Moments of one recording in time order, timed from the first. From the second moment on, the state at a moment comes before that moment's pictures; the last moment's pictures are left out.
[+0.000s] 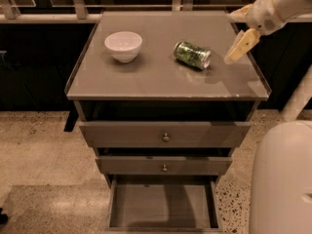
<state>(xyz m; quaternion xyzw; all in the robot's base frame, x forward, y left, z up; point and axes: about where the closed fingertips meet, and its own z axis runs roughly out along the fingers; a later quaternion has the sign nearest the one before) 0.715 -0.248 0.931 -0.58 0.72 0.08 0.36</state>
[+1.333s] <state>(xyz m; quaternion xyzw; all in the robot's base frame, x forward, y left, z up) 0.770 -0.177 0.843 -0.51 0.78 0.18 0.32</state>
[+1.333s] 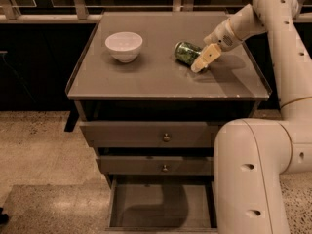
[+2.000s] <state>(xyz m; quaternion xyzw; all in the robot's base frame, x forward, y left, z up) 0.770 -0.176 0.842 -0.51 0.78 0.18 0.32</state>
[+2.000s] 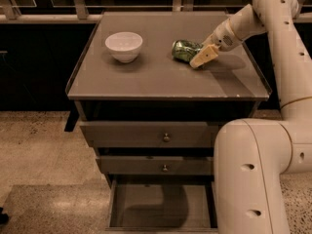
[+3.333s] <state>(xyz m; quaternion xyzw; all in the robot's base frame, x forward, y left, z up) 0.747 -0.193 0.852 -0.50 0.80 0.18 0.29</state>
